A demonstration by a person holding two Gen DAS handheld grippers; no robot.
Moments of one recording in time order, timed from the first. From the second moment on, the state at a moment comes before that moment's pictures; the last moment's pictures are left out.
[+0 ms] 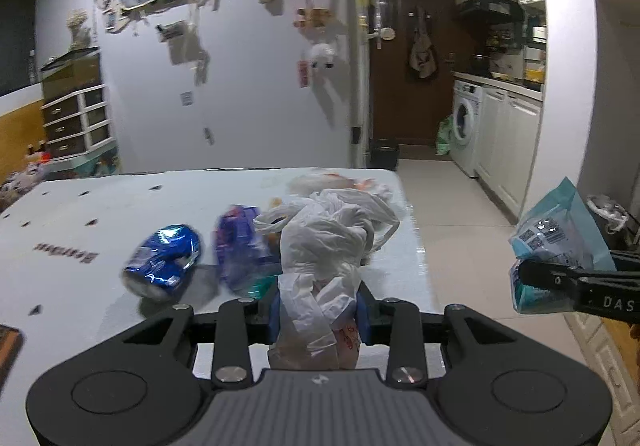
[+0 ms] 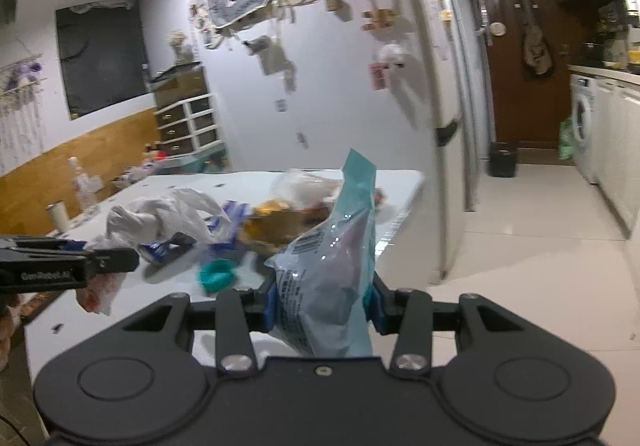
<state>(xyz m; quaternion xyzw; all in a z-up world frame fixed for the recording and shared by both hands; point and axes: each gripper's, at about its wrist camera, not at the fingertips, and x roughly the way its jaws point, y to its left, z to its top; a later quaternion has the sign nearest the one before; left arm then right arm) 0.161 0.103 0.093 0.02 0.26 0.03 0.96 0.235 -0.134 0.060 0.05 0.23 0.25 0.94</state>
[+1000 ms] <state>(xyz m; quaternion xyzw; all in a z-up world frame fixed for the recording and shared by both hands) 0.308 -0.118 -0.016 0.03 0.35 -0.11 0.93 0.301 -0.319 -0.029 0.06 0.32 0.06 0.94</state>
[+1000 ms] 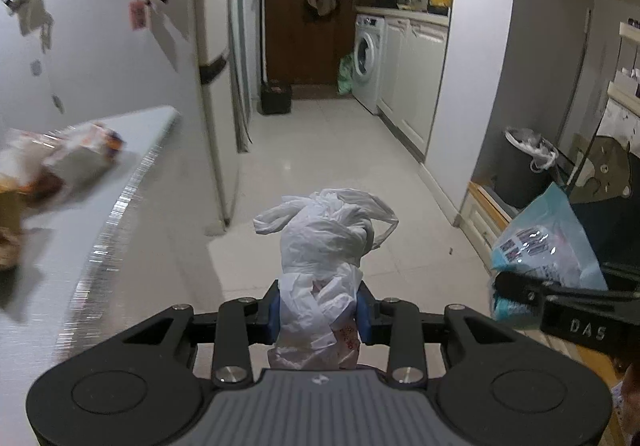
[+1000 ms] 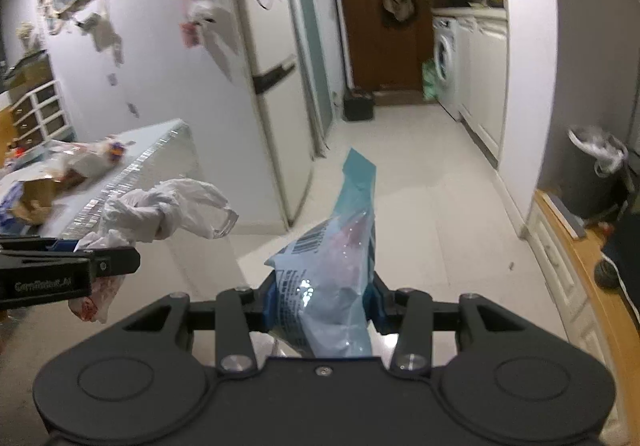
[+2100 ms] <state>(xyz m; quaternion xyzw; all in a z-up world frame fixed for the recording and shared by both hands) 0.419 -0.126 -0.248 -0.01 0.57 -0.09 0.81 0.400 -0.317 -0.232 0.02 0.54 0.04 0.84</state>
